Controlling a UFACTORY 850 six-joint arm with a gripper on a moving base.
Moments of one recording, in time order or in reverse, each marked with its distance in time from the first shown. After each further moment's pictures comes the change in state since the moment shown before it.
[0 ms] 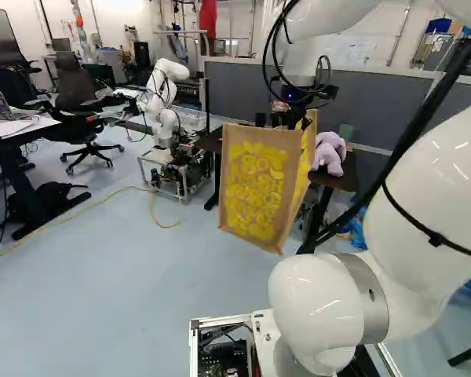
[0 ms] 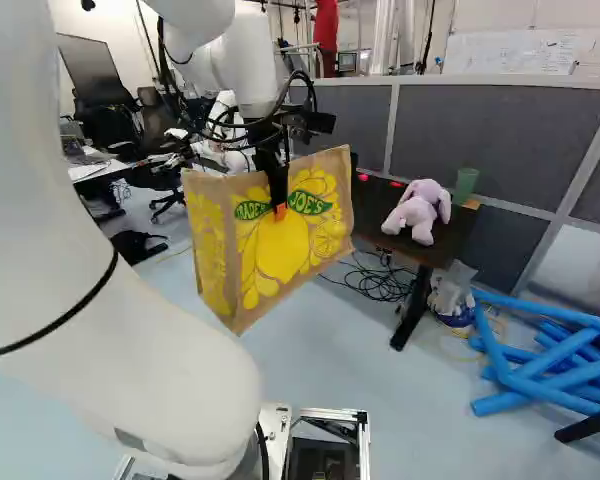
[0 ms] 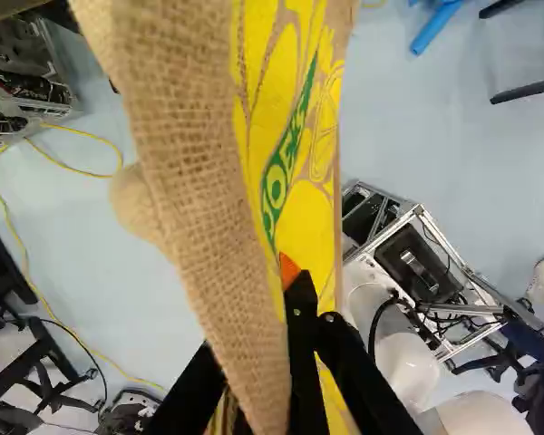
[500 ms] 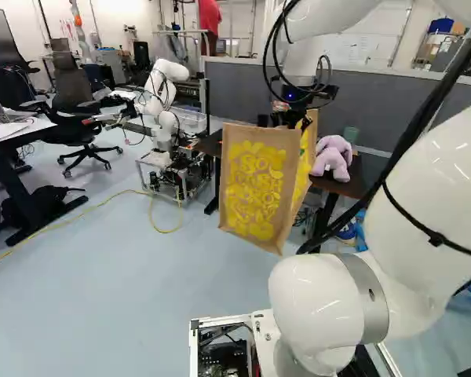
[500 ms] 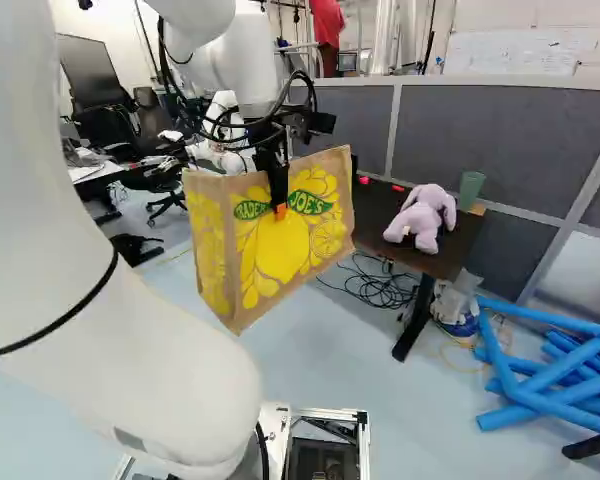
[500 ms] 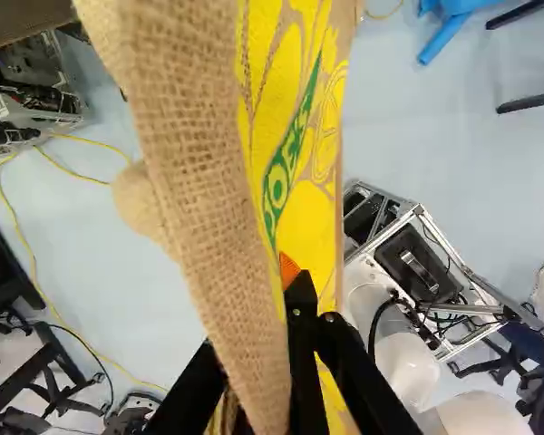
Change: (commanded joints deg) arm 0.0 0.0 0.0 0.0 0.0 0.0
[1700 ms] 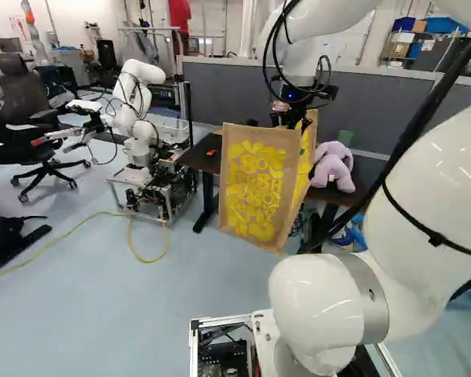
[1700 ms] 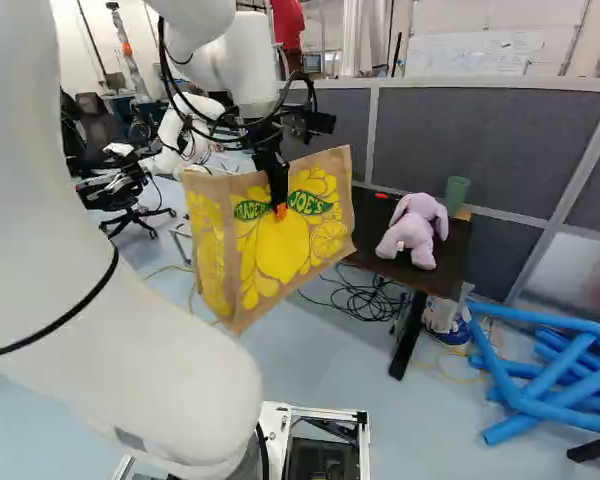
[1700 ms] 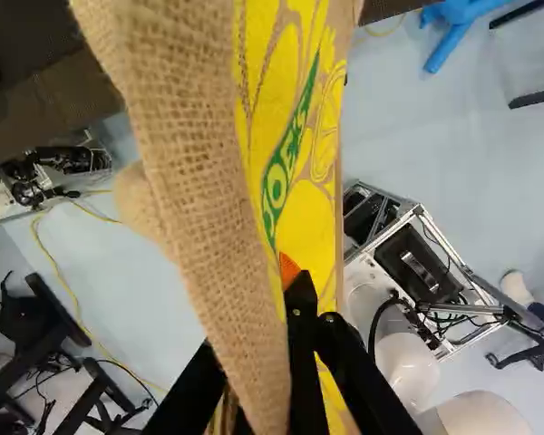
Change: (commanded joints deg) arm 0.0 0.0 0.0 0.0 0.0 0.0
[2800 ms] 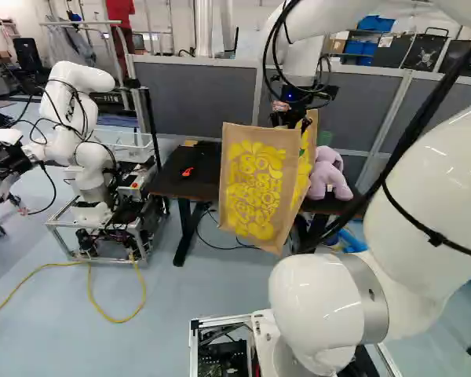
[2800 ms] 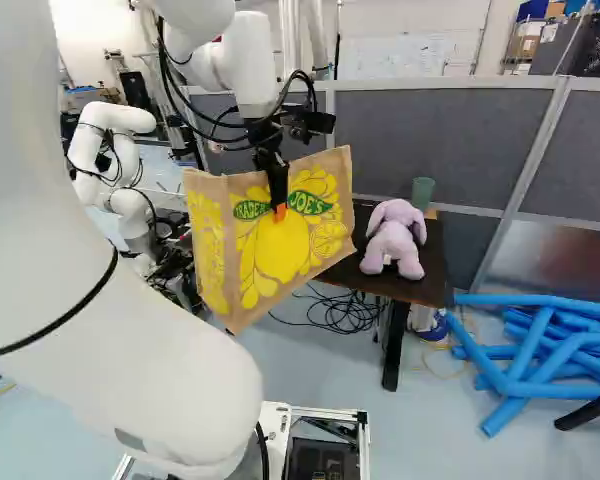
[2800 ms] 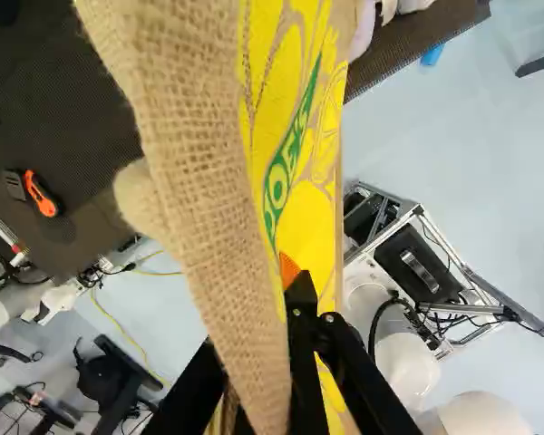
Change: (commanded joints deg) arm 0.0 0.0 0.0 0.0 0.0 0.0
